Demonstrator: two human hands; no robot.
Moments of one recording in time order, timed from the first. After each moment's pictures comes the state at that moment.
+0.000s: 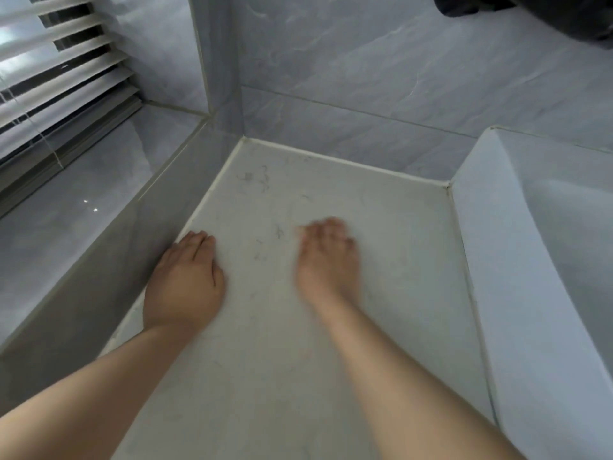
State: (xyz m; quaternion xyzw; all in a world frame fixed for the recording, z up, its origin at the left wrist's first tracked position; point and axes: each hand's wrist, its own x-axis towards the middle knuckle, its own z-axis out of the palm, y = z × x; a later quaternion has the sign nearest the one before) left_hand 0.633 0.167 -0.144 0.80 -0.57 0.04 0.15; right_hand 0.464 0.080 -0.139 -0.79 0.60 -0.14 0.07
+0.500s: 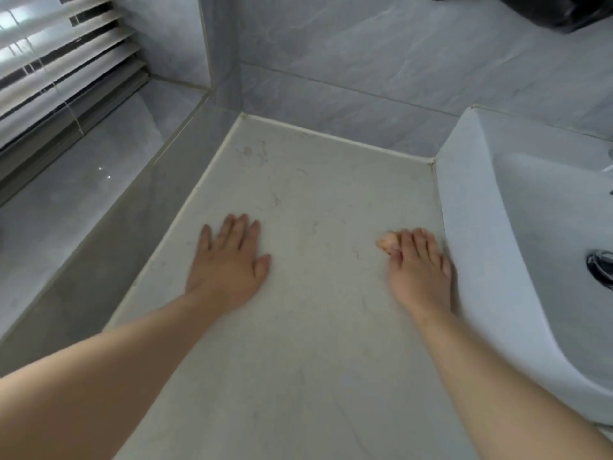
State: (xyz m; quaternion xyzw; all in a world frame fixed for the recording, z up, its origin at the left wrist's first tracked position) left_hand 0.583 0.187 -0.132 0.78 -0.63 -0.04 0.00; right_hand 0.316 0.101 -0.135 -0.73 0.68 -0.05 0.03
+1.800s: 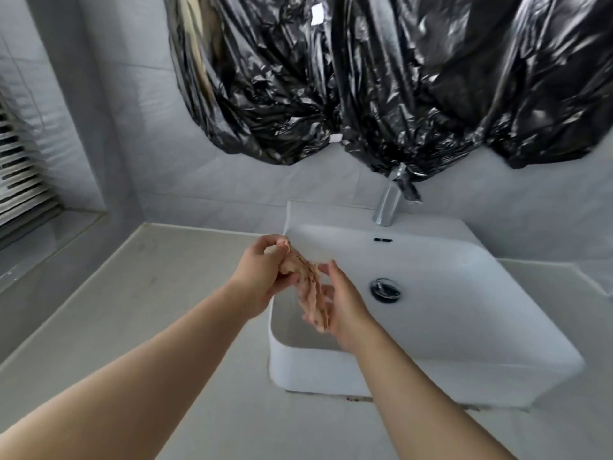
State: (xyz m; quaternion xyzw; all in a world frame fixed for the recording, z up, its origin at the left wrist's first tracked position) left_hand 0.274 0.175 0.076 0.51 -0.32 -0.55 0.58; right_hand 0.145 0.170 0.044 -0.38 0.51 -0.40 0.66
